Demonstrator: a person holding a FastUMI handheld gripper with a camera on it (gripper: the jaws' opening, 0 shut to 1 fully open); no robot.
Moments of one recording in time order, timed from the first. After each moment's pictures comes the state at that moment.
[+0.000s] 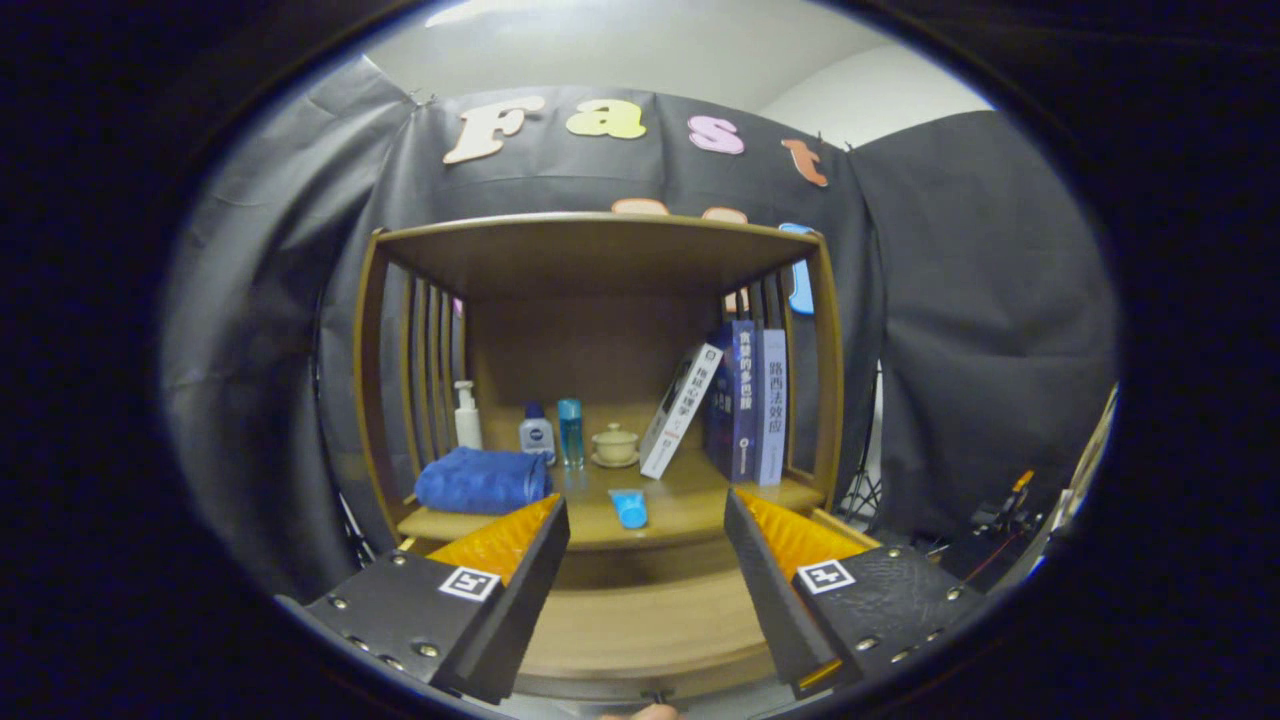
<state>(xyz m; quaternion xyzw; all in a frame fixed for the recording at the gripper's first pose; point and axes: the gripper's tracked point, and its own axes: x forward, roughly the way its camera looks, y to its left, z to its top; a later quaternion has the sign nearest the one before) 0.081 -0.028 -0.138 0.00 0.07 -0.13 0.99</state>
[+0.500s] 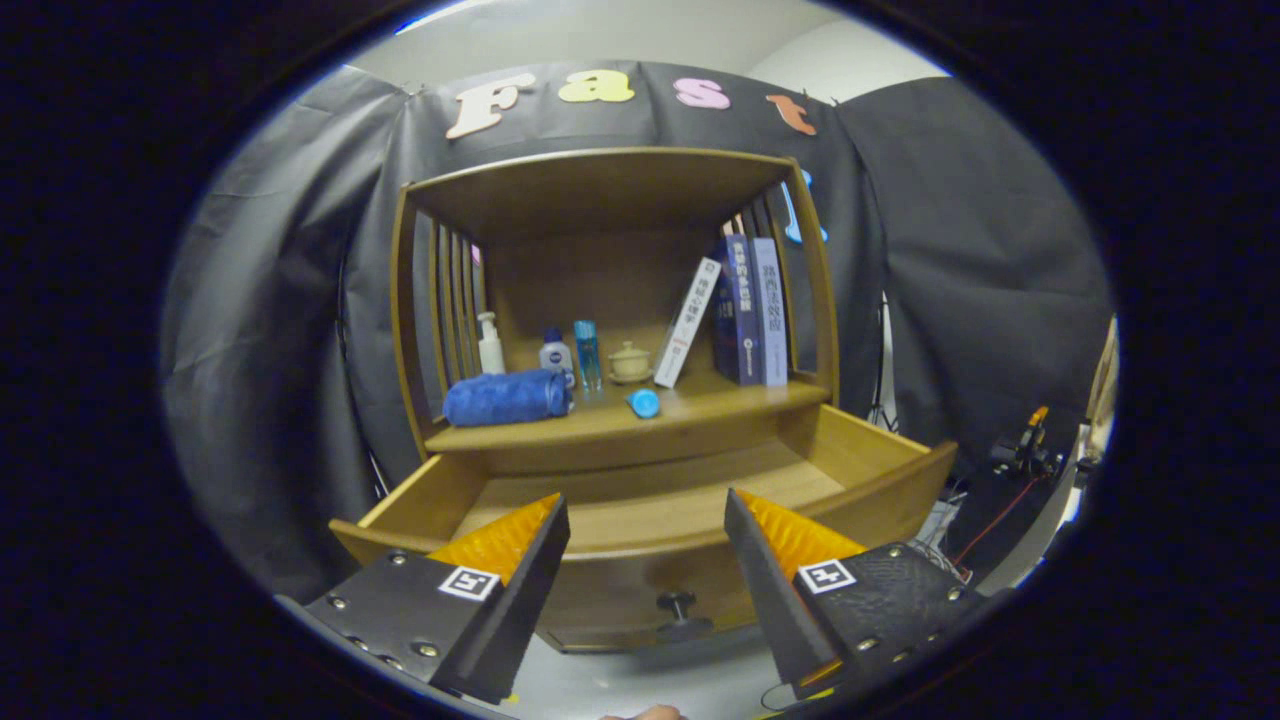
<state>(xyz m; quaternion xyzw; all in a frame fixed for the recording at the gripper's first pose) 0.017 -0.020 -0.224 0.05 0.13 -0.12 0.98</state>
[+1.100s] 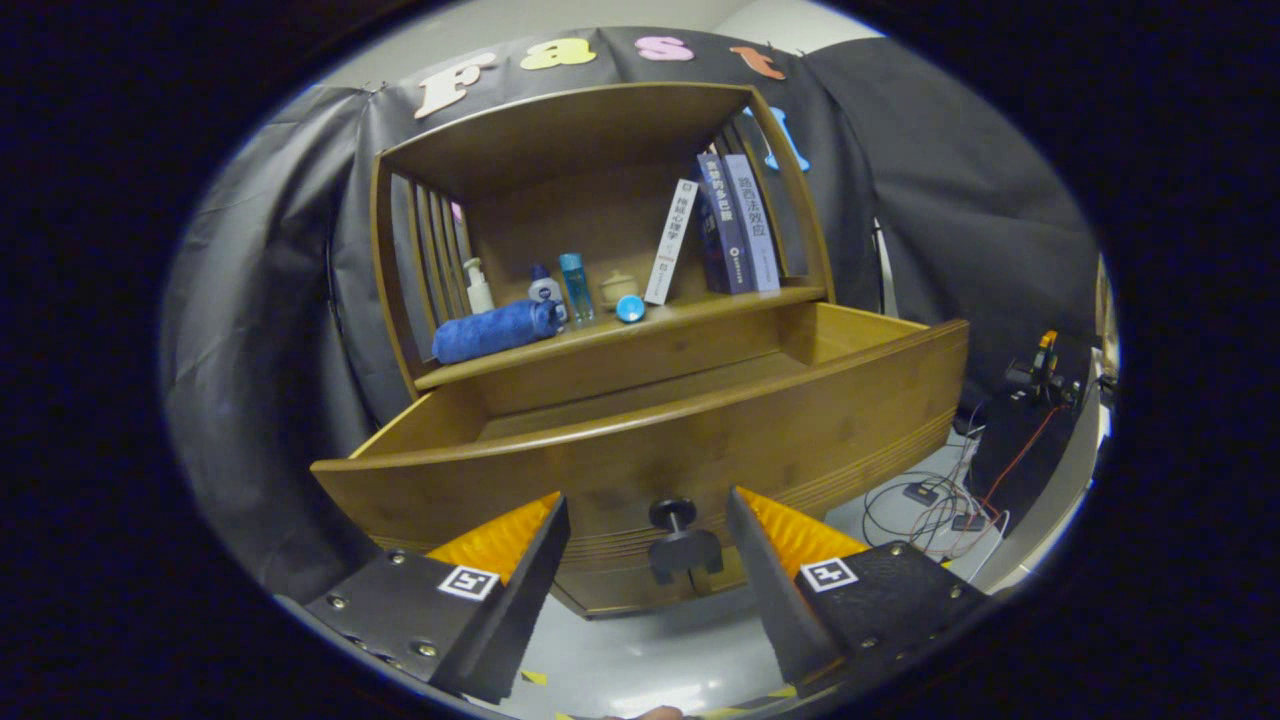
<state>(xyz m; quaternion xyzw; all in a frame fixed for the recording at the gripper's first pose) 0.003 -0.016 -0.296 0.10 0.20 -0.10 0.97</state>
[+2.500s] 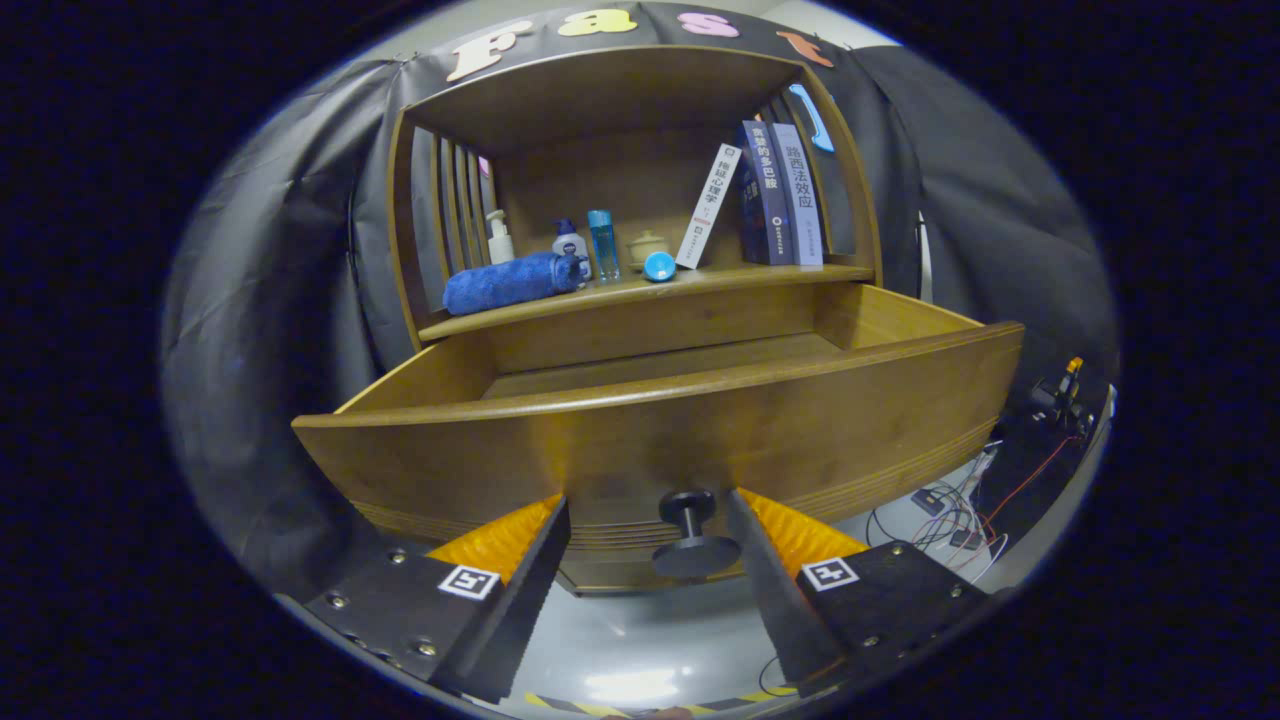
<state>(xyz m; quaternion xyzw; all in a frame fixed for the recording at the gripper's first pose) 0.022 -0.017 -0.321 0.06 0.24 -0.05 0.97</state>
